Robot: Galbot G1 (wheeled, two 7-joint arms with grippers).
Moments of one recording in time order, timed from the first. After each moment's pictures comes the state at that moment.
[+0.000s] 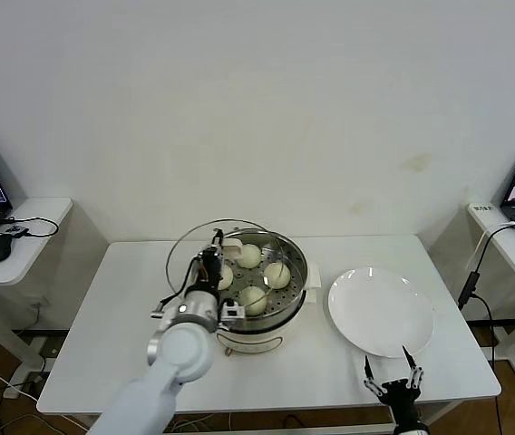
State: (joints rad) left arm 0.89 -1.22 0.01 -1.88 1.29 0.51 0.30; right arm -1.58 1.56 0.76 1.71 -0.36 0.34 -0.08
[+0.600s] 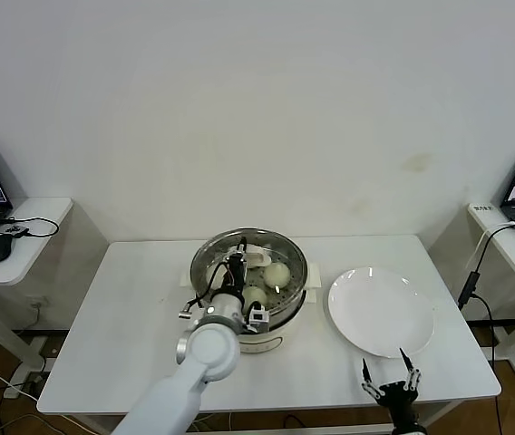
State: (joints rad) left arm 0.85 -1.30 0.08 -1.79 1.34 0.50 0.31; right arm -1.59 1.56 0.76 1.70 -0.37 0.35 -0.08
